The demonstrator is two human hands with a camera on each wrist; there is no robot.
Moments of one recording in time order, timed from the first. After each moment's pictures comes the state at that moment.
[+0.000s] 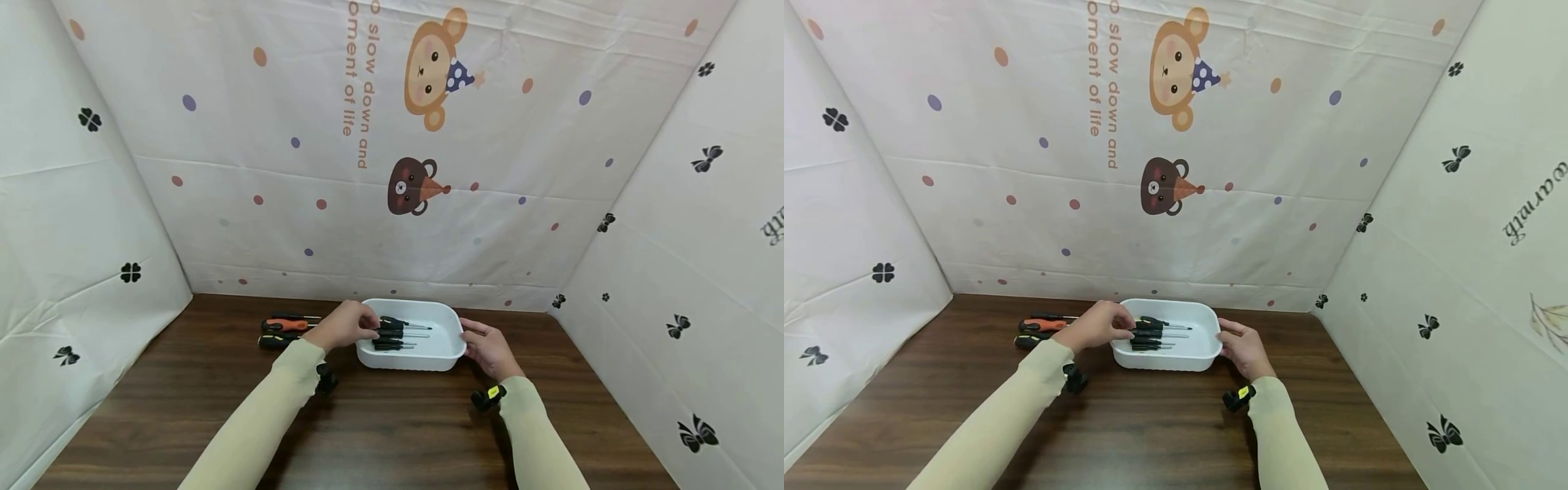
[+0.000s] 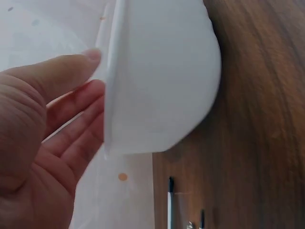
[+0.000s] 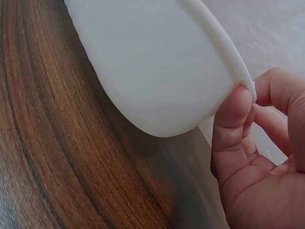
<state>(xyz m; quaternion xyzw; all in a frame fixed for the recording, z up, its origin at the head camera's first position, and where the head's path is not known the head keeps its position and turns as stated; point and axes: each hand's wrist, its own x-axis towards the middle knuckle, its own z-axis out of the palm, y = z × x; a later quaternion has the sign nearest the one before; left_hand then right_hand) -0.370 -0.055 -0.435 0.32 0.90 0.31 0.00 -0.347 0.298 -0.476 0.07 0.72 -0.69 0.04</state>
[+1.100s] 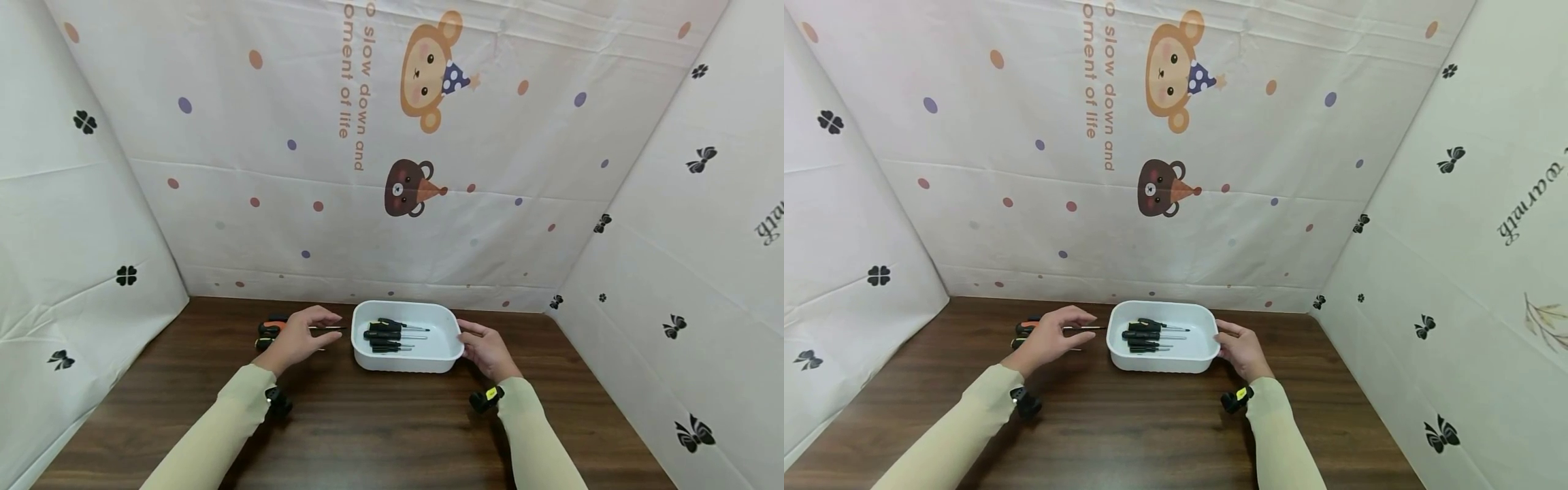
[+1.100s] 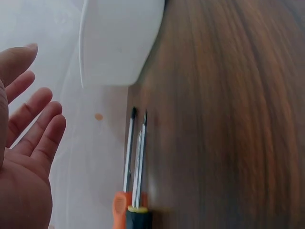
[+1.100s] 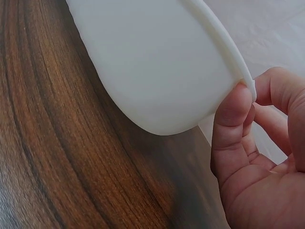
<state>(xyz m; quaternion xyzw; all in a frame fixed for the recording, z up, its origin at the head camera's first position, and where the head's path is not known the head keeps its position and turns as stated) -0.345 -0.132 -0.466 0.26 0.85 0.45 -0.11 -0.349 0.300 -0.477 0.07 0.72 -0.69 0.04</state>
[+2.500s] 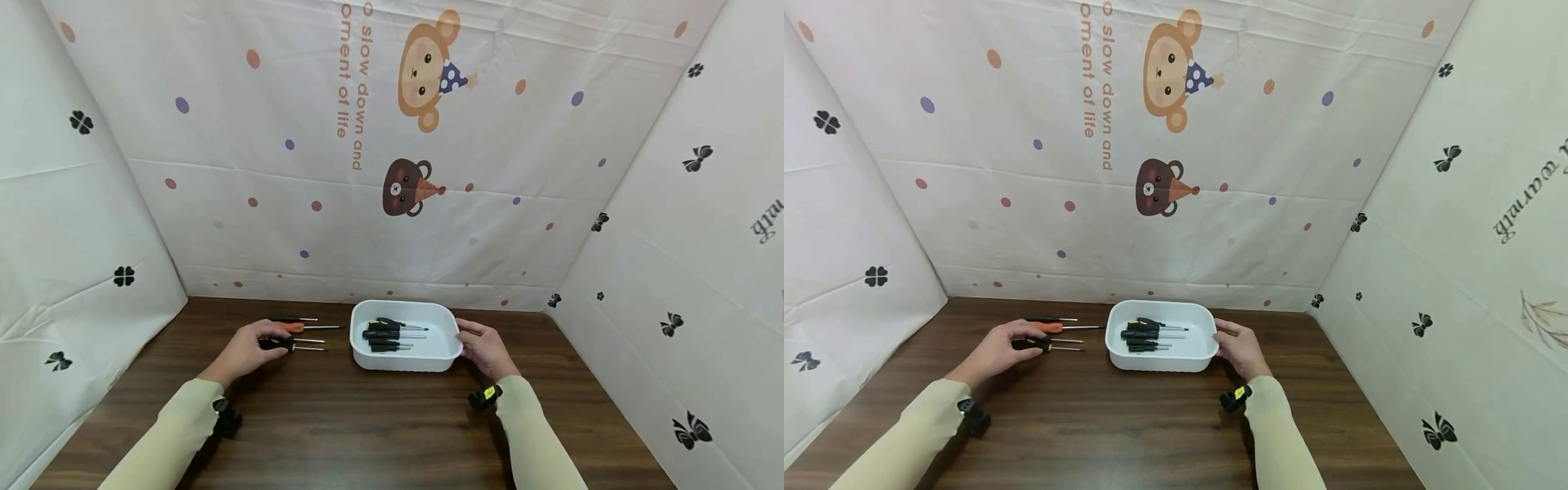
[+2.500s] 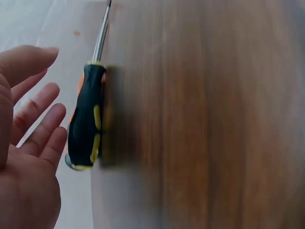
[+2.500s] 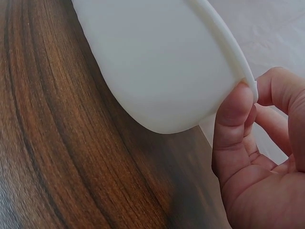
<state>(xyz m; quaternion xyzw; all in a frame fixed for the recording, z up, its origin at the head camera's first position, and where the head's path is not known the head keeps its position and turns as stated) -0.336 -0.221 -0.490 0.19 0.90 0.38 -0.10 -0.350 0.300 -0.476 0.07 0.72 -0.69 0.04</state>
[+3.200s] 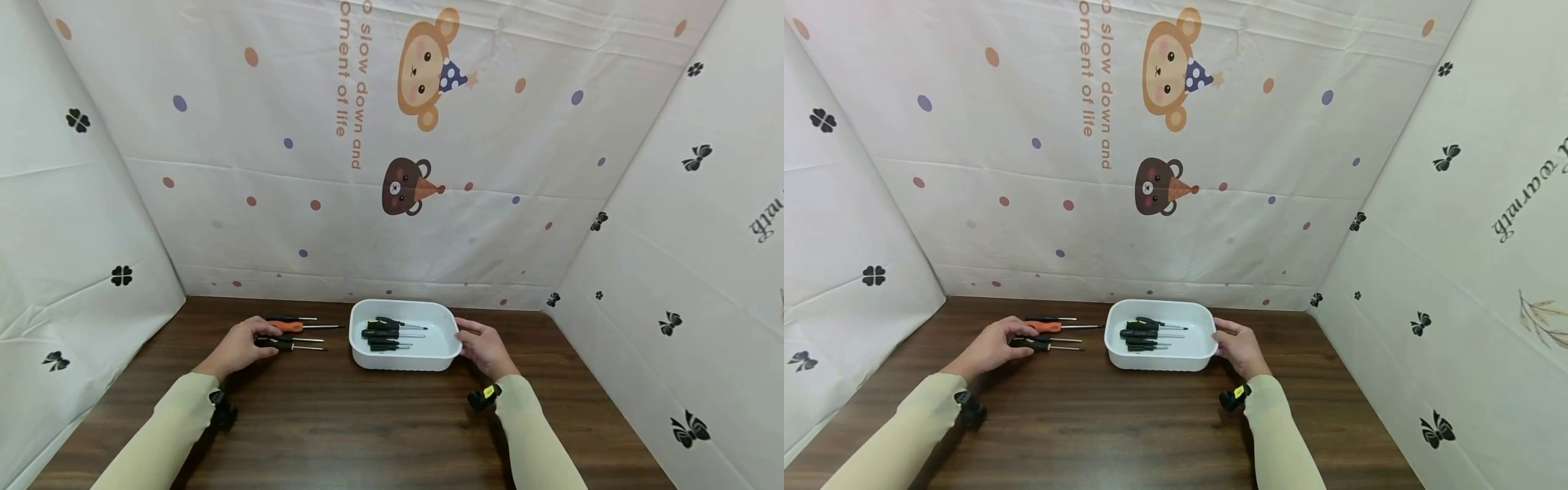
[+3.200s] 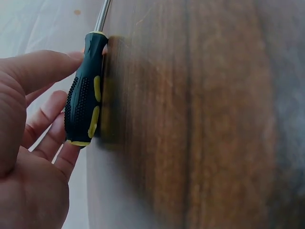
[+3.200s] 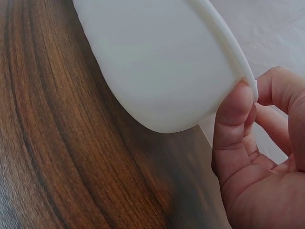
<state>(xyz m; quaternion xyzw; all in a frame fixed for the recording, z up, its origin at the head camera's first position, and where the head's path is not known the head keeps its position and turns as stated) -0.349 -0.236 -0.492 0.16 0.92 0.35 -0.04 -0.352 0.300 -0.479 0.08 0.73 -0.68 0.04</state>
